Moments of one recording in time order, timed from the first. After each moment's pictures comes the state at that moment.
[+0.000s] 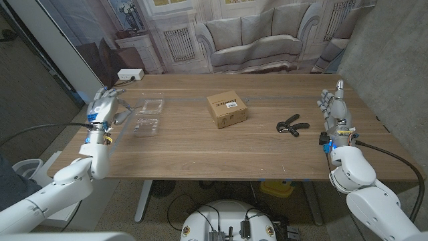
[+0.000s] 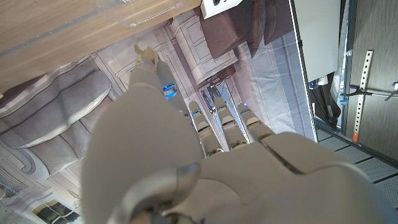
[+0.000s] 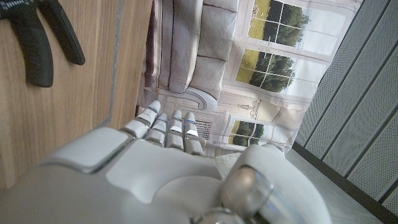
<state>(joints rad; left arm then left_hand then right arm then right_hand) 1.31 1.00 0.20 -1.75 0.50 0.31 0.82 1.27 0.14 -0.07 -0.05 0.24 1.22 -0.06 0.36 0.19 0.47 -0.22 0.20 0.19 0.27 -0.04 0.20 0.19 0.06 0.02 0.22 0.19 -1.54 -0.53 0.02 -2.16 0.54 0.12 -0.50 0.28 0.05 -0.15 0.08 0.23 0.25 0.08 0.20 0.18 0.22 0.08 0.22 0.18 0.11 0.05 0.18 0.18 0.20 -0.03 0.21 0.18</state>
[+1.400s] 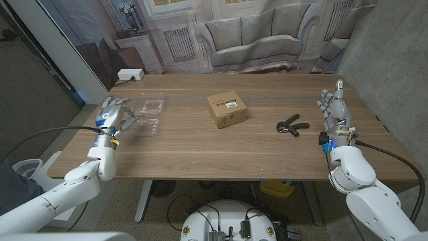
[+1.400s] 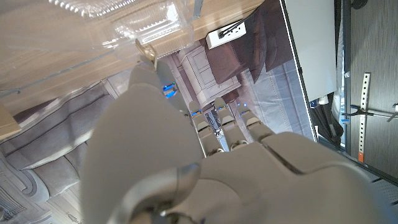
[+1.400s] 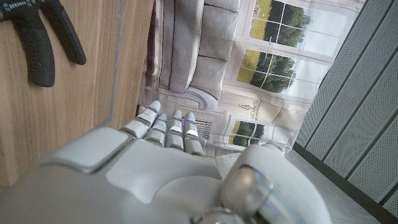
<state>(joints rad) 1.21 0.98 0.34 -1.66 0.47 0.32 0.80 1.27 0.14 -0.06 -0.05 0.24 1.22 -0.06 0.36 0.19 0.47 -0.22 0.20 0.19 0.27 -0.04 0.20 0.19 0.05 0.02 0.22 0.19 -1.54 -0.52 0.02 -2.18 0.53 0.10 -0.50 0.29 0.05 -0.15 0.08 0.23 0.25 0.08 0.20 0.18 0.23 0.09 0.22 0.18 0.11 0.05 0.18 0.18 0.20 -0.03 0.21 0.18</state>
